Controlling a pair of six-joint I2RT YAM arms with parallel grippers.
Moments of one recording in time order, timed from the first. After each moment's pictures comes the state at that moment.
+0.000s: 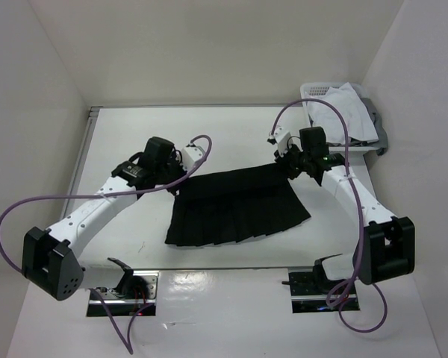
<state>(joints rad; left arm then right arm) -0.47 1.29 1.07 -0.59 0.21 0.36 0.20 1.35 1.02 -0.45 -0.31 -0.53</state>
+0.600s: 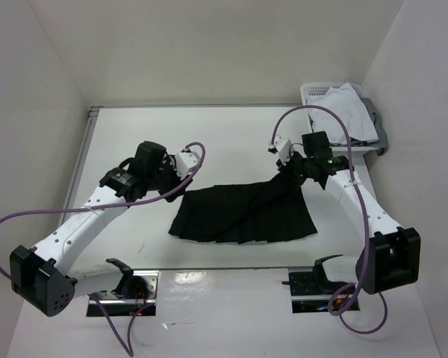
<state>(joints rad) -0.48 1.18 1.05 -0.66 0.22 0.42 0.20 1.28 1.02 -0.62 -0.31 -0.64</state>
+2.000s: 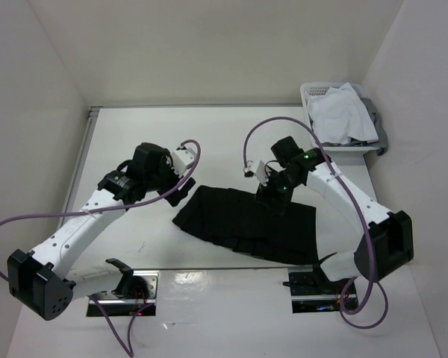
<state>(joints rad) -0.48 1.14 1.02 -0.63 0.15 0.36 0.45 1.36 1.16 -1.10 -0.39 -0.71</state>
